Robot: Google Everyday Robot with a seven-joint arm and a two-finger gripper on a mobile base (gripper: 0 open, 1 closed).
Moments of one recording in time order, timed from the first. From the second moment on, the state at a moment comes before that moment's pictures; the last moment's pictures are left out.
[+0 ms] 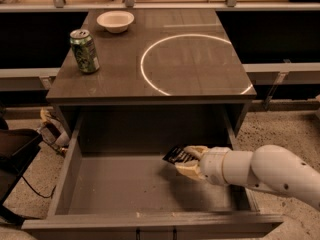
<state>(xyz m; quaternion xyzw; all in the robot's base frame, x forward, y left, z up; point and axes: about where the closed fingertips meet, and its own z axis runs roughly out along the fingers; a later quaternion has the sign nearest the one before) 0.470 -0.085 0.670 -0.42 0.78 0.21 0.41</state>
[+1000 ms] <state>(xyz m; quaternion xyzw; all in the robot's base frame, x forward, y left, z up) 0.490 -0.055 0.635 -0.45 0.77 0.23 0.39</state>
